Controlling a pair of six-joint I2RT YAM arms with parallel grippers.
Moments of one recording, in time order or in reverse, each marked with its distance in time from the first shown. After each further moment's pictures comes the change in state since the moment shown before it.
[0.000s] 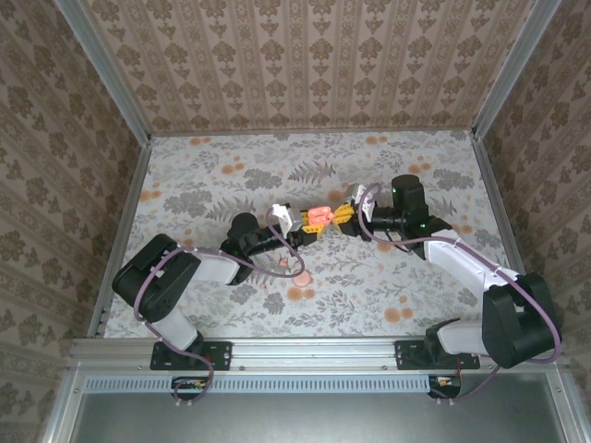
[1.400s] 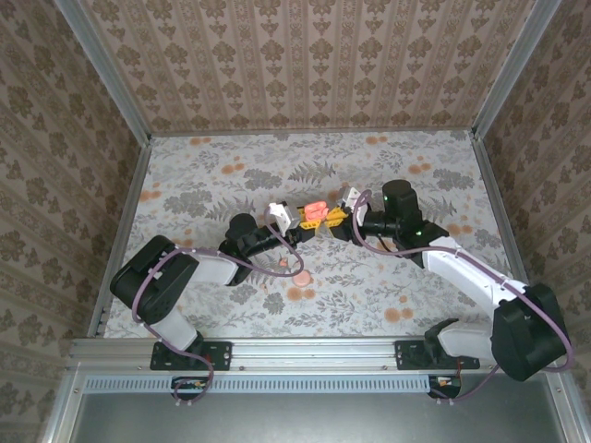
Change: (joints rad) left arm 0.005 -0.014 -0.011 0.006 -0.076 0.018; right arm 0.113 -0.075 0.000 -0.019 0.148 0.100
